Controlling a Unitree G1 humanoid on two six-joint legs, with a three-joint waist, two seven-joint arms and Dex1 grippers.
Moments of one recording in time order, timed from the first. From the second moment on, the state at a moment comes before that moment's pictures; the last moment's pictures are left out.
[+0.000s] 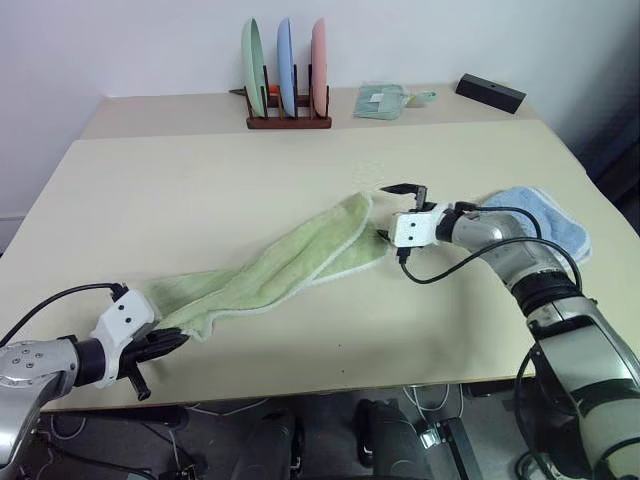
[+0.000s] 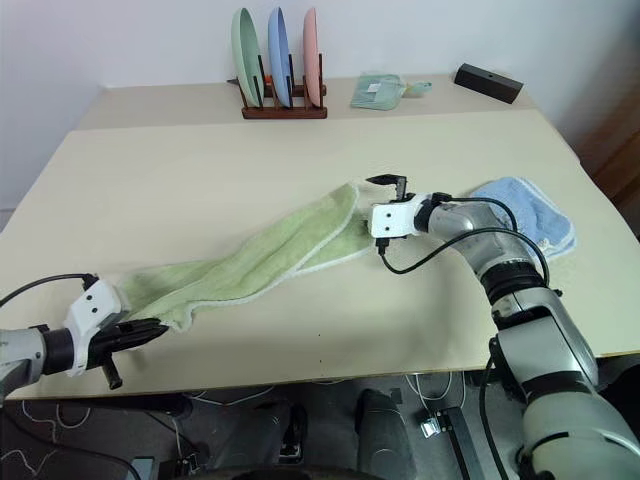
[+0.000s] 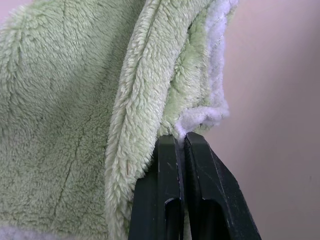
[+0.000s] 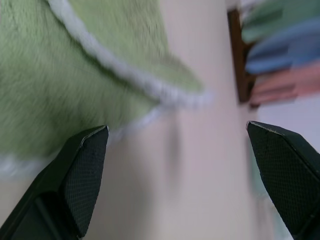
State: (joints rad) left arm 0.29 0.90 0.32 -0.36 -0.34 0.50 -0.98; right arm -0.94 -0.62 0.41 0.88 -0.54 -0.72 0.45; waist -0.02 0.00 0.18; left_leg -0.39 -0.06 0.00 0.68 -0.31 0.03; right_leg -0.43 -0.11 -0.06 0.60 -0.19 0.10
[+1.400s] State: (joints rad) left arm -0.95 0.73 0.22 0.45 -0.08 -0.03 -0.42; right arm -1.42 -0.79 0.41 1.07 -0.67 -0.61 0.11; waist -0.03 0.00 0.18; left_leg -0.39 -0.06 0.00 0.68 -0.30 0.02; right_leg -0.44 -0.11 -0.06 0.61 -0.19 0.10
